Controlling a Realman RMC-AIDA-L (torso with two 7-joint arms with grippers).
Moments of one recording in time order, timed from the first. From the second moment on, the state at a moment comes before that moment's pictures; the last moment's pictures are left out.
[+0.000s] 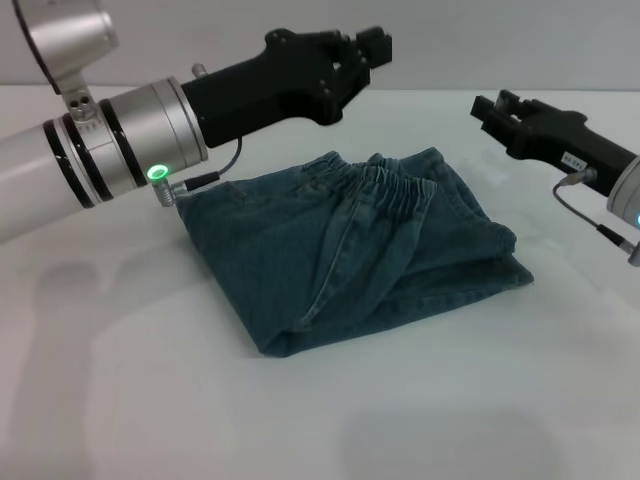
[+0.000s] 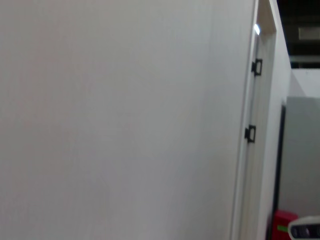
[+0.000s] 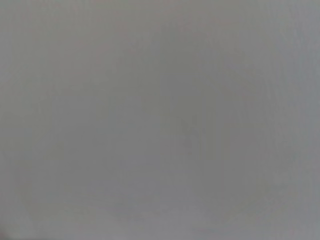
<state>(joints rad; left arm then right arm) -0.61 -2.07 1.35 0.63 1.07 1.21 -1.22 0.55 2.07 -1.07 -0.39 -1.11 -0.96 1.16</state>
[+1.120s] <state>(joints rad) -0.23 -2.06 1.10 0.32 0.41 1.49 -0.77 0.81 2.05 -1.16 -0.67 -1.84 -1.62 1.69</state>
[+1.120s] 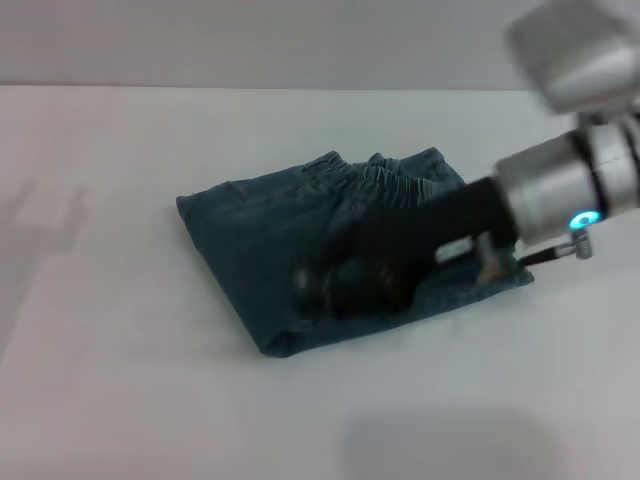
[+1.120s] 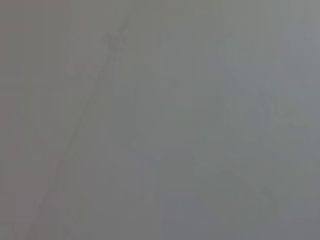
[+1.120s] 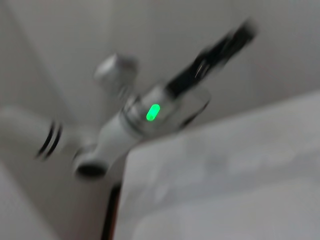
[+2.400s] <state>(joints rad) -0.25 -2.06 1.09 0.25 0.41 1.50 -0.76 0.91 2.09 -1.65 -0.65 -1.93 -1.16 1.90</state>
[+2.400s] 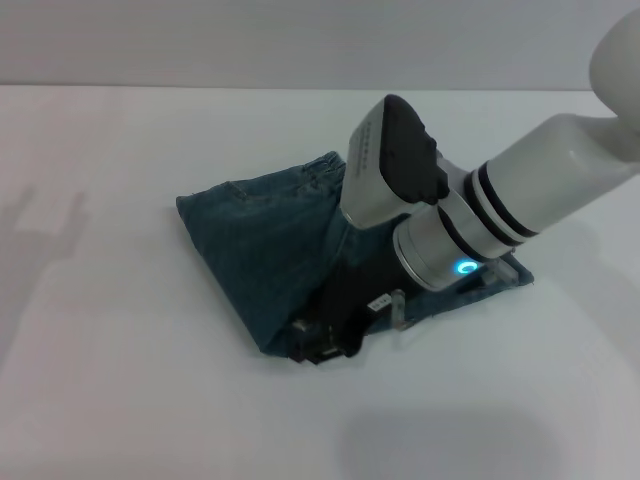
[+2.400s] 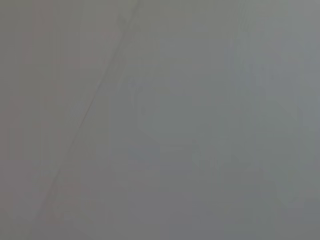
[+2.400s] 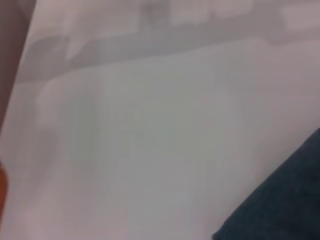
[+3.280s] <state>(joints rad) -0.25 -2.06 1.09 0.25 0.41 1.48 -0.74 0.91 2.09 -1.71 -0.66 -1.81 -0.87 1.89</state>
